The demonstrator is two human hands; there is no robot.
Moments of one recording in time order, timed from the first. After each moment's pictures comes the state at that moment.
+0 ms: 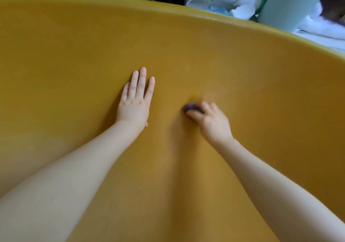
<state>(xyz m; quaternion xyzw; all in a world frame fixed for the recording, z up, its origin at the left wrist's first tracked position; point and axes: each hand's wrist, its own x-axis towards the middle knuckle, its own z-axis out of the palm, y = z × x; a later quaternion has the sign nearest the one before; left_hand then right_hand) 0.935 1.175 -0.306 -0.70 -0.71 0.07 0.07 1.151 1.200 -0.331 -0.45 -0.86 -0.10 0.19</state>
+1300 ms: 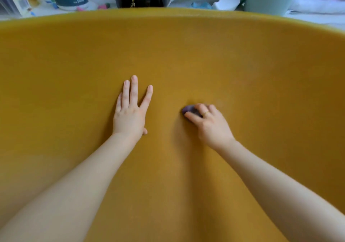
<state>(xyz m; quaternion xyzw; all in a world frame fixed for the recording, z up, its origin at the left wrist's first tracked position) 0.936 1.177 -0.305 -0.70 -0.71 0.06 0.06 1.155 1.201 -0.354 -0.46 -0.85 -0.13 0.23</state>
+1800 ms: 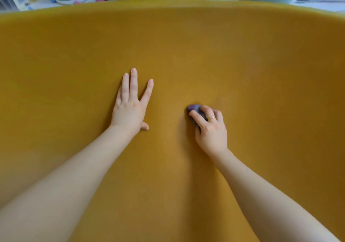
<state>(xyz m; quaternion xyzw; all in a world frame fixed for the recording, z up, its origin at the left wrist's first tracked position) 0.934 1.178 -0.305 -0.72 -0.69 0.07 0.08 1.141 1.184 -0.392 -0.54 -0.76 -0.09 0.35</state>
